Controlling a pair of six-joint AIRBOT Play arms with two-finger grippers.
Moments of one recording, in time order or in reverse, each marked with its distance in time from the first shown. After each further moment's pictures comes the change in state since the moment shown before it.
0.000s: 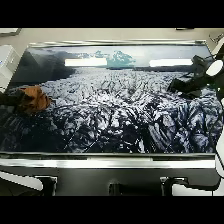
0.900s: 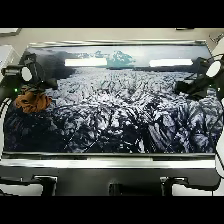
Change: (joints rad) left arm -0.571 0.216 0.035 0.532 0.011 -0.067; right arm -0.001 0.001 0.000 -0.174 -0.037 0.050
